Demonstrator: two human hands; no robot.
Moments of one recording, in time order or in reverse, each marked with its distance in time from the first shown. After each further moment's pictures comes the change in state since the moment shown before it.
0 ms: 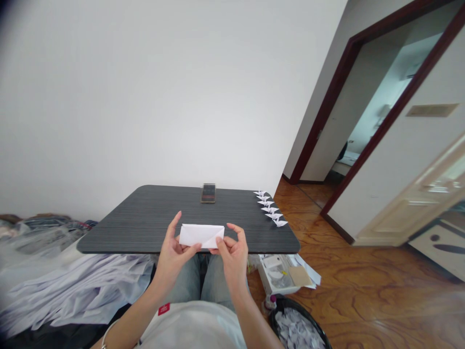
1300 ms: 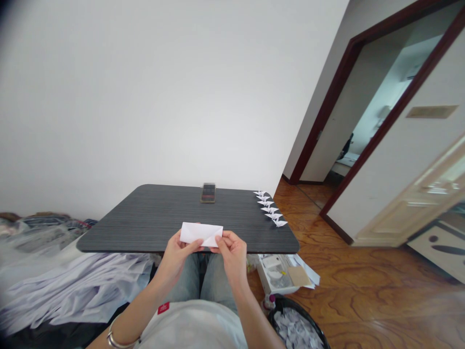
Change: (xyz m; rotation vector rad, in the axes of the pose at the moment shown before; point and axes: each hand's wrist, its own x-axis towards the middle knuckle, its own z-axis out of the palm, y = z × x) left_hand 0.010 -0.013 -0.003 -0.019 0.032 -0.148; right_hand 0.008 0.008 -0.008 -0.055 -0.064 0.065
